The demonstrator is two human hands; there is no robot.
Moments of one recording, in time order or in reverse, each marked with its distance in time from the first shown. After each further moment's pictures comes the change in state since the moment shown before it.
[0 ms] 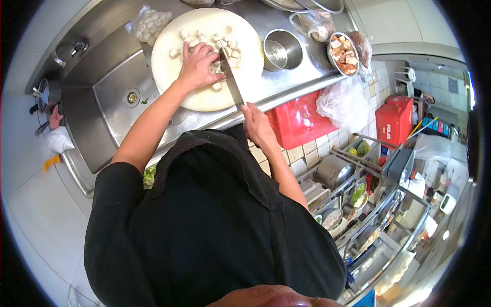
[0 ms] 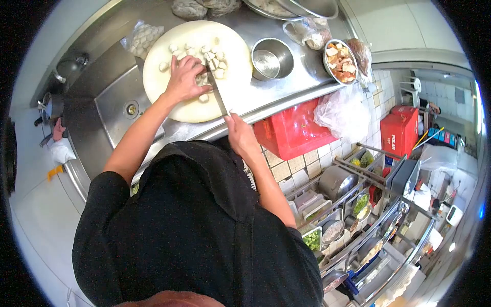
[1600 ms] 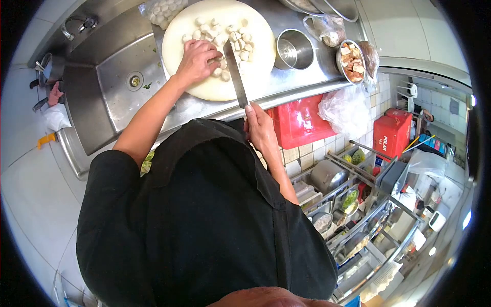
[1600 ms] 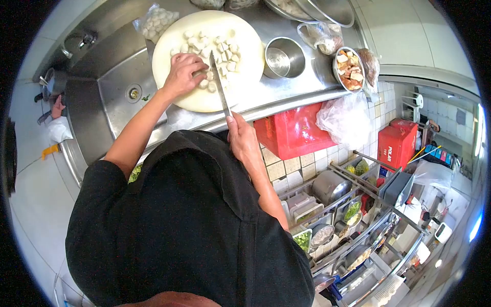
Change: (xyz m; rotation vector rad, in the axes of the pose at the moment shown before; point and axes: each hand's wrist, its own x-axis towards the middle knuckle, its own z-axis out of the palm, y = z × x) left_hand -0.036 -0.018 -0.008 -0.188 0.186 0.066; right_hand -0.036 -0.036 0.000 0.134 -0.036 0.078
